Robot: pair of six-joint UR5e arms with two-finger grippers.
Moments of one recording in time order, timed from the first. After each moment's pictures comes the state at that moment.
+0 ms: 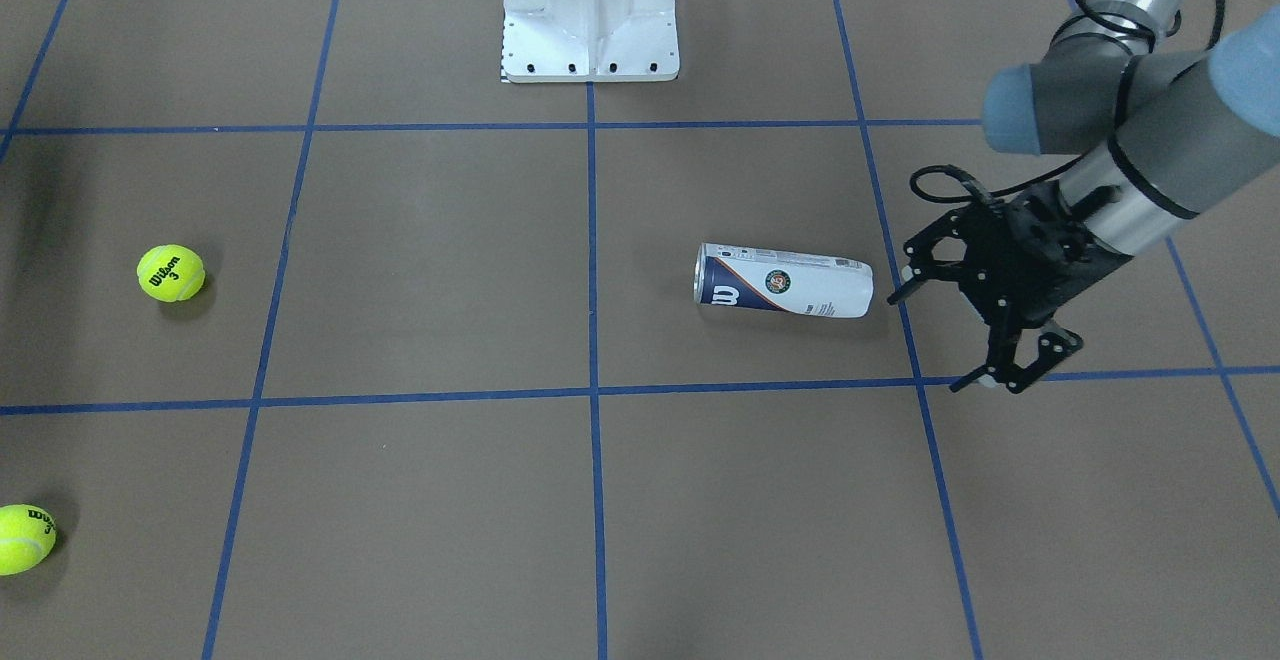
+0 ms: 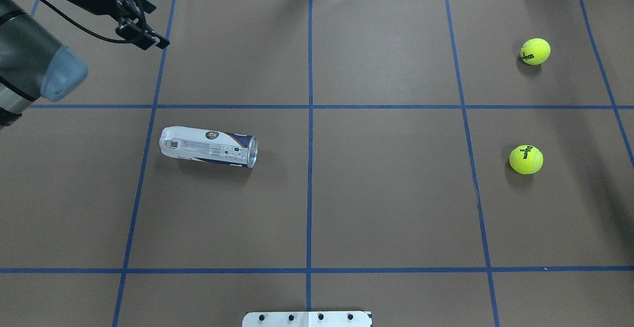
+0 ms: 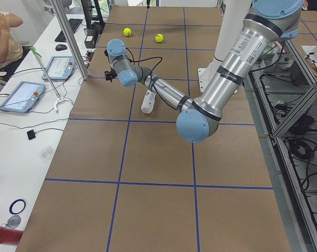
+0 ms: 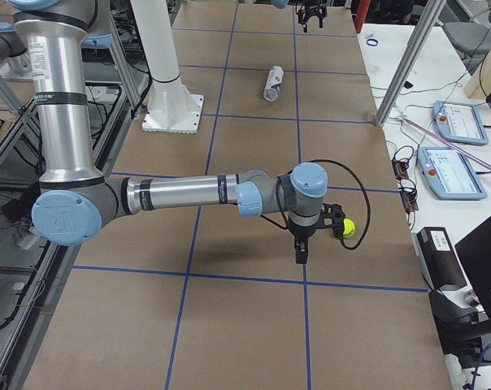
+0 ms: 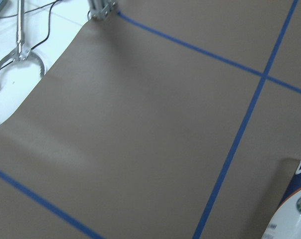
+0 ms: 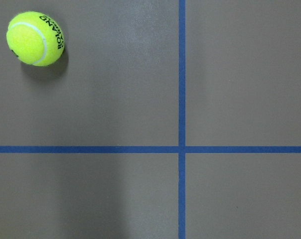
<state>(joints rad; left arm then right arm) -1.03 -2.13 -1.57 -2.07 -2.32 0.11 1.47 -1.50 1.61 -1.49 2.28 0.21</state>
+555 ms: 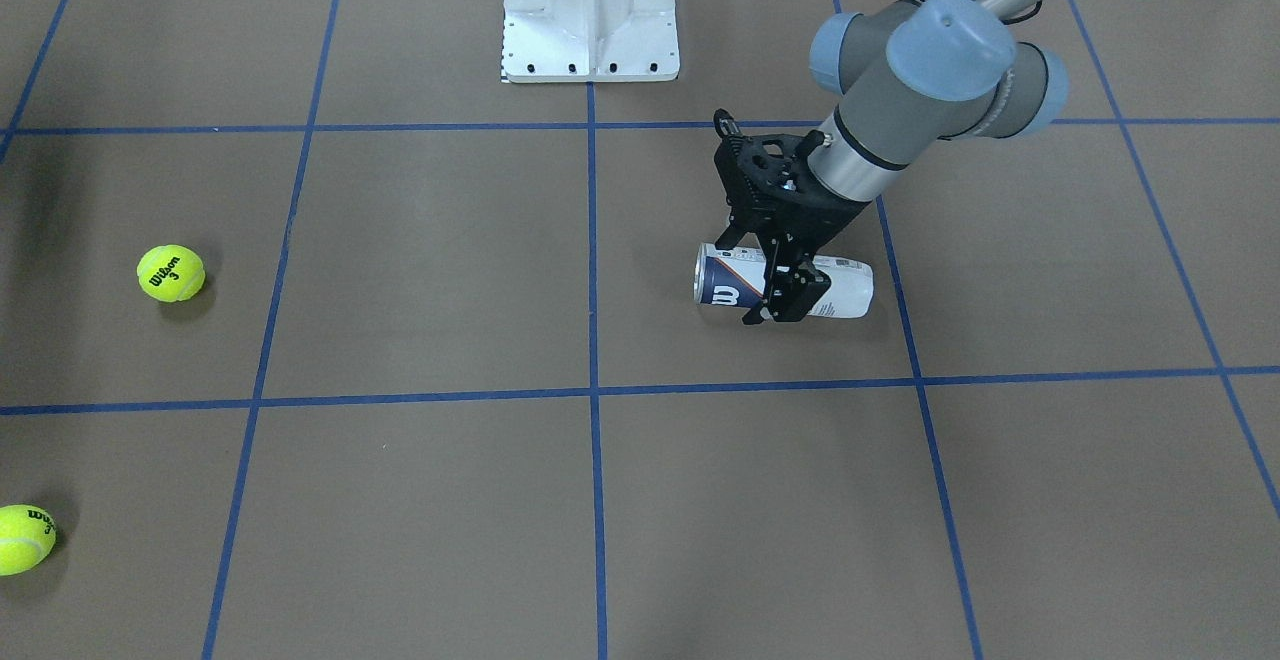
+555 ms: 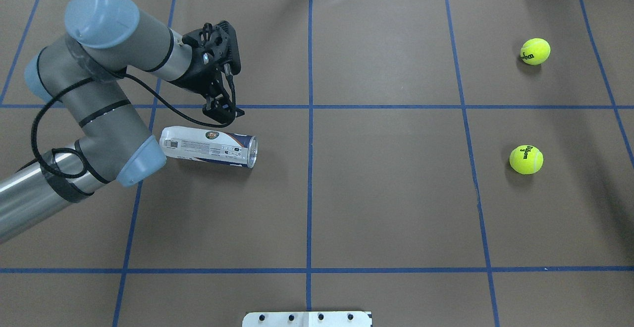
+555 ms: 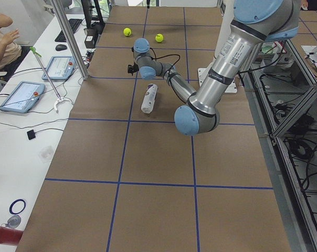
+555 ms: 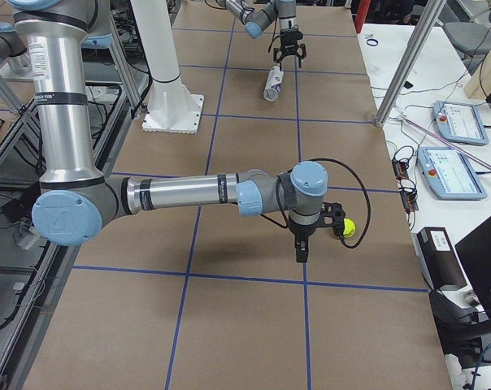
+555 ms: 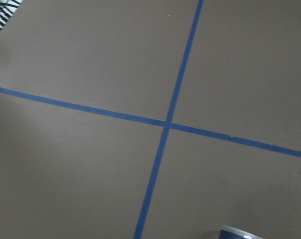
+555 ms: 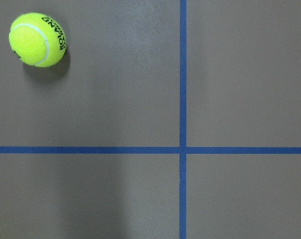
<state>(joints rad) -0.76 -2.13 -1.64 -2.07 -2.10 0.22 1.47 -1.50 1.62 -1.49 2.28 0.21</state>
